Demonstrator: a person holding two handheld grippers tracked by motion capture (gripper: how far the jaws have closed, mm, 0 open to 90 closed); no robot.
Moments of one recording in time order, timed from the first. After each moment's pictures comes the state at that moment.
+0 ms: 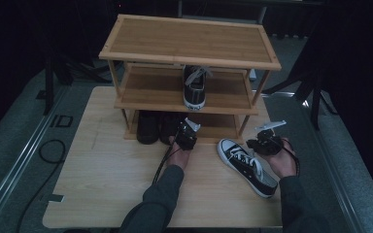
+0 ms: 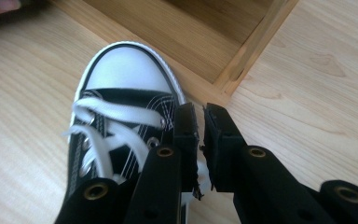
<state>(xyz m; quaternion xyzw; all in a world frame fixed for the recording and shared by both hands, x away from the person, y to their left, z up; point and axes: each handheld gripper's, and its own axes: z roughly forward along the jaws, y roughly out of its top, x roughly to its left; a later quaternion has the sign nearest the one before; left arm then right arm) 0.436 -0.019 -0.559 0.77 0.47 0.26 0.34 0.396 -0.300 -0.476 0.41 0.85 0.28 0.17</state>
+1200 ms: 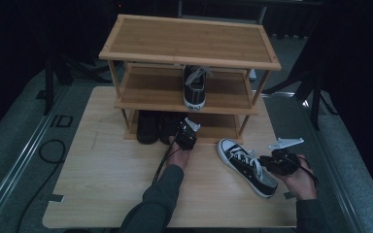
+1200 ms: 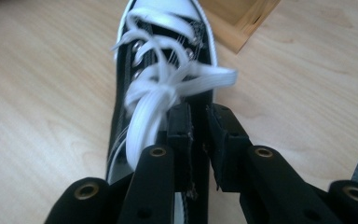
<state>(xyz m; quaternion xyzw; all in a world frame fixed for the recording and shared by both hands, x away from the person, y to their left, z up) 0.436 -0.018 -0.559 0.77 0.47 0.26 0.34 0.332 -0.329 -0.469 0.40 0.86 0.28 0.15</state>
